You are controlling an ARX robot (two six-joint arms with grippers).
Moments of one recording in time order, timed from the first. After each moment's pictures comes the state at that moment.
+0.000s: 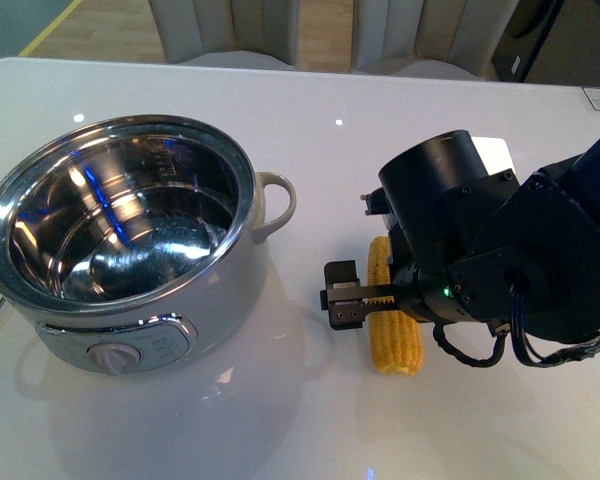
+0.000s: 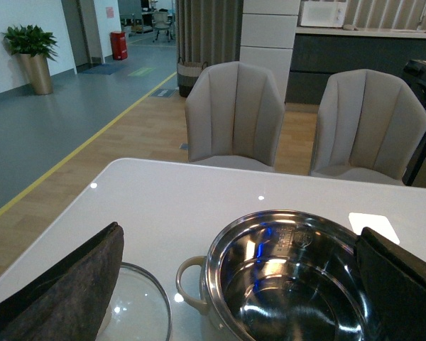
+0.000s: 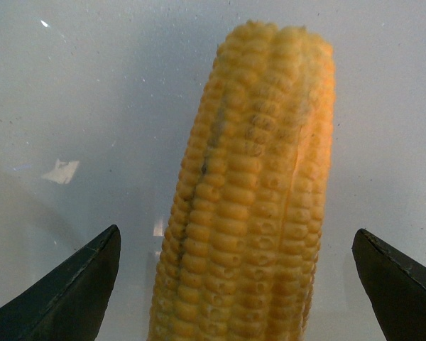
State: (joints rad) left arm 0.00 0.01 0.01 0.00 0.00 0.00; right arm 0.49 2.30 0.95 0.34 0.20 0.28
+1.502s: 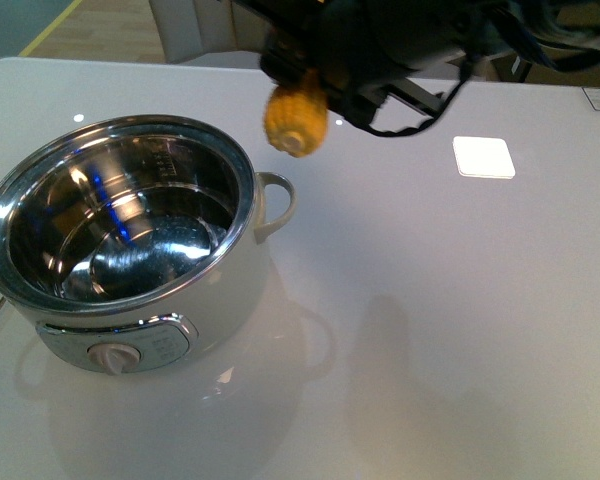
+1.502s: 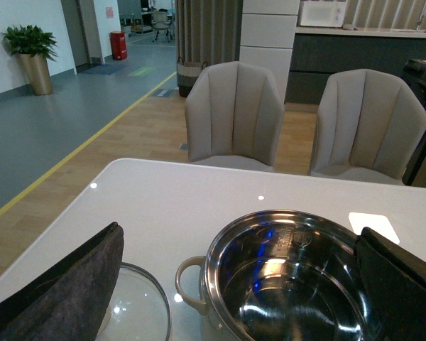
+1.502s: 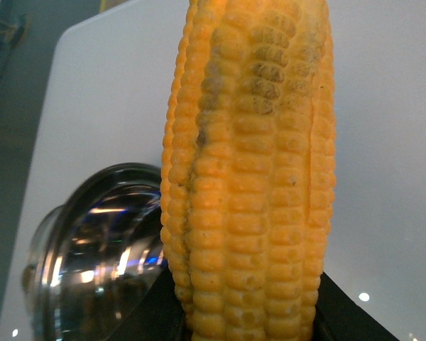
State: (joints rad) left arm 0.00 0.01 0.01 0.00 0.00 0.00; right arm 0.55 2.04 1.26 0.20 0.00 0.67
